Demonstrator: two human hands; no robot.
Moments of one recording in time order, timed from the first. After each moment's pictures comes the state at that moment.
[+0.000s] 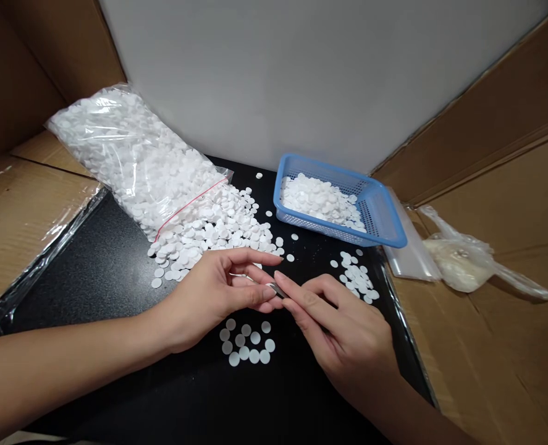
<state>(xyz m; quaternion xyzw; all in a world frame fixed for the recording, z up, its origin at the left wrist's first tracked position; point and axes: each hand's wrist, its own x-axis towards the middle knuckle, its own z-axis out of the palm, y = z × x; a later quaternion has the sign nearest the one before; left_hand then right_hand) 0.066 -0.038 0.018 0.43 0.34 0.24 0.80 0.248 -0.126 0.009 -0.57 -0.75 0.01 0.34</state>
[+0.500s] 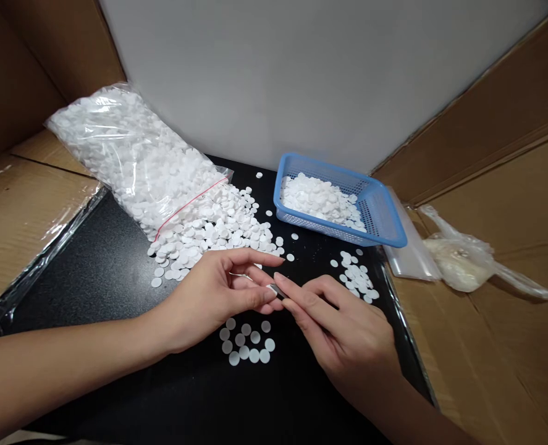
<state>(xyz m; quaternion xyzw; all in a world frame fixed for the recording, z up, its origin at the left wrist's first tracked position) 0.064 -0.038 0.020 0.46 0.32 0.23 0.79 0.248 -0.125 0.009 -0.54 -0.77 -0.02 0.34</state>
